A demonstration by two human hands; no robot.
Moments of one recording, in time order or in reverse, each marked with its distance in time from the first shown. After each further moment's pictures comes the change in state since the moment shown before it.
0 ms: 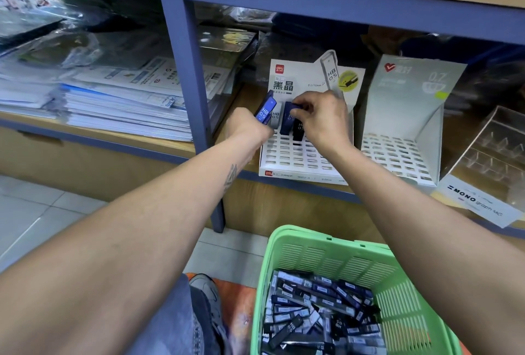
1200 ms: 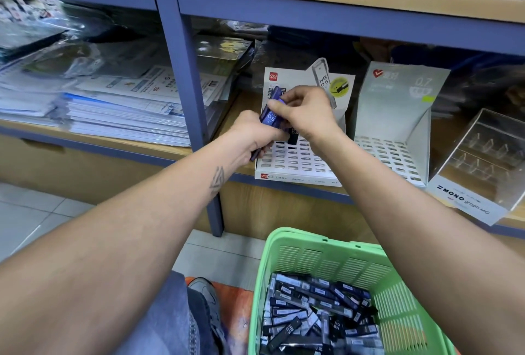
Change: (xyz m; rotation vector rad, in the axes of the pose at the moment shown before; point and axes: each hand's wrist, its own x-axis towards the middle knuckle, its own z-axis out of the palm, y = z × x) left_hand -0.033 0.023 -0.016 -0.138 -0.308 0.032; right_hand -0.006 -0.049 -0.024 0.568 -0.155 0.245
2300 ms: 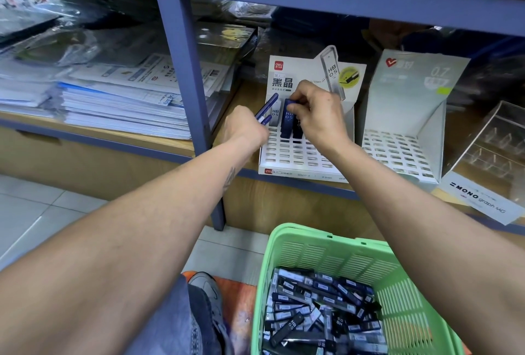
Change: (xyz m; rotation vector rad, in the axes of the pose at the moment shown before) left_hand 0.028 -0.024 0.000 0.387 0.336 0.018; right_hand 0.014 0.046 -0.005 -0.491 0.084 -0.343
